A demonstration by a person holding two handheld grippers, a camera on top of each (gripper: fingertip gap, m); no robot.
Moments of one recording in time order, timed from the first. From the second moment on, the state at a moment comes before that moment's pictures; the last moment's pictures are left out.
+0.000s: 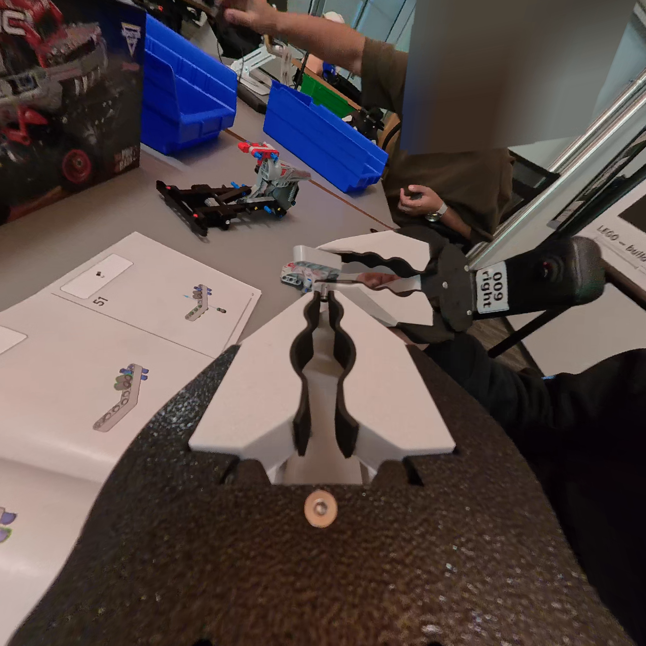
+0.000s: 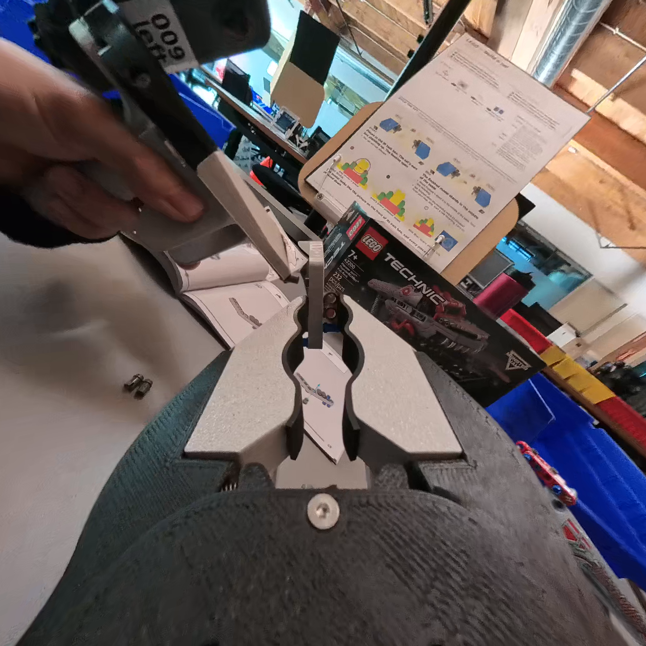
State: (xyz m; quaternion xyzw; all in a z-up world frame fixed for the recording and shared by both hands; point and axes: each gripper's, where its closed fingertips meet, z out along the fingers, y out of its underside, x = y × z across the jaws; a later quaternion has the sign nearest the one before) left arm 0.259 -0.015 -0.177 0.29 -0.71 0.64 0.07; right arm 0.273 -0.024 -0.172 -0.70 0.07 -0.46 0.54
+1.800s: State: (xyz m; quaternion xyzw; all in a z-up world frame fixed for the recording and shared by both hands) left arm 0.280 -0.004 -0.185 0.25 -0.75 0.60 -0.11; right arm 0.289 -0.012 -0.189 -0.74 0.09 -0.51 0.43
